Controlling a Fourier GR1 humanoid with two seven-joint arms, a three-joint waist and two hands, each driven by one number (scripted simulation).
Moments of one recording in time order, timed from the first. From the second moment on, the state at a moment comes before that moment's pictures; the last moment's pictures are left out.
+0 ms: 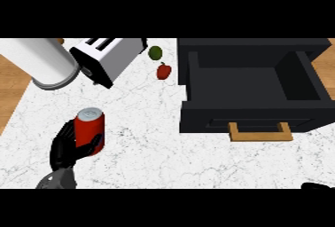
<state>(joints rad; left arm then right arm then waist) -0.24 0.15 0.28 -0.68 0.24 0.03 -0.61 0.12 -0.10 -0.31 -2.24 -0.12 0.10 0.30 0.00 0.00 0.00</state>
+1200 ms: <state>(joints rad) -0.67 0.02 0.07 -0.72 0.14 0.08 -0.36 0.11 -0.10 -0.33 -2.26 -0.11 0.10 0.29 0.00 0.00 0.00</state>
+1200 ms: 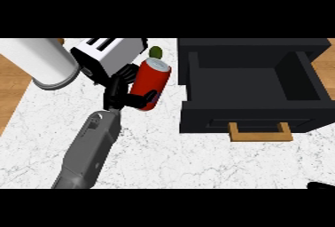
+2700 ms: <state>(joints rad) -1.36 0.00 -0.14 -0.70 0.26 0.42 0.21 0.05 -0.12 -0.33 -2.28 -0.10 0.08 0.35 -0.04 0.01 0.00</state>
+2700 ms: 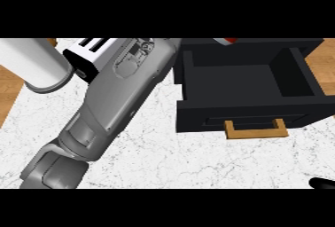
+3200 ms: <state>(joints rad) -1.52 0.00 -0.21 -0.48 0.36 0.46 0.15 0.01 -0.11 -0.31 -2.25 -0.08 0.08 0.33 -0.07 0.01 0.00</state>
